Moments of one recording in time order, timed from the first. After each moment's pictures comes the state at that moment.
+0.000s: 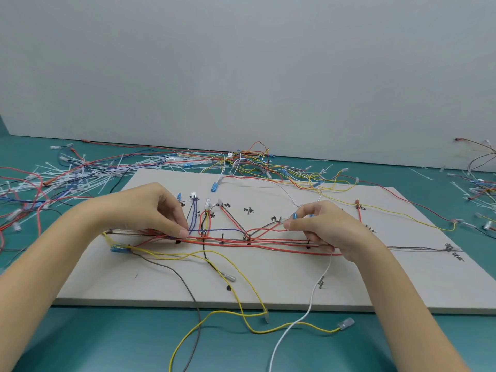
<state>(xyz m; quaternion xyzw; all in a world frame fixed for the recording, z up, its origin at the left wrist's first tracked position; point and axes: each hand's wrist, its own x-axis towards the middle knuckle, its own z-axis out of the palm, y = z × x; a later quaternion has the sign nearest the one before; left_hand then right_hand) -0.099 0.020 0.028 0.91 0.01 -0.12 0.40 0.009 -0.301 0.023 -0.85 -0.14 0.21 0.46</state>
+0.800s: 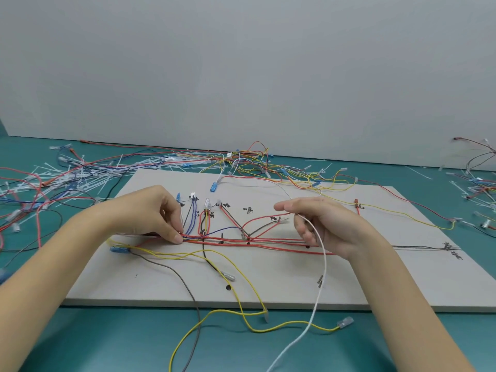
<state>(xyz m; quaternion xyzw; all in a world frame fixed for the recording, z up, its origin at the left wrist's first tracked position) -0.094 0.016 0.021 0.94 0.05 -0.09 0.33 0.001 -0.297 0.034 -0.70 -0.16 0.31 0.62</state>
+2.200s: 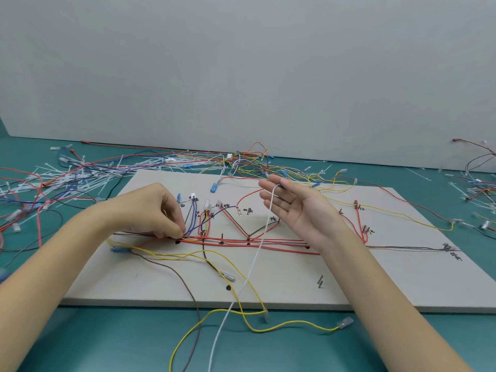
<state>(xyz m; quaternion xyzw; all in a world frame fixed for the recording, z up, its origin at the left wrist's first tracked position) -0.094 0.014 0.021 0.92 0.06 -0.08 0.37 0.012 -0.261 0.021 -0.48 -0.13 0.29 0.82</state>
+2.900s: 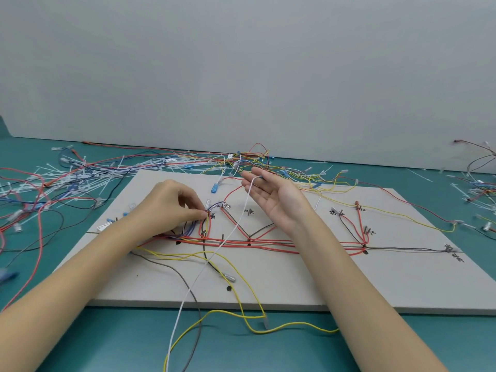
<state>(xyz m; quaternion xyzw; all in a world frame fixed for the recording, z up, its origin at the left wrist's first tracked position) -0.071 -0.007 -0.002 0.93 0.03 0.15 0.34 0.026 -0.215 0.019 -0.43 -0.09 0.28 0.85</state>
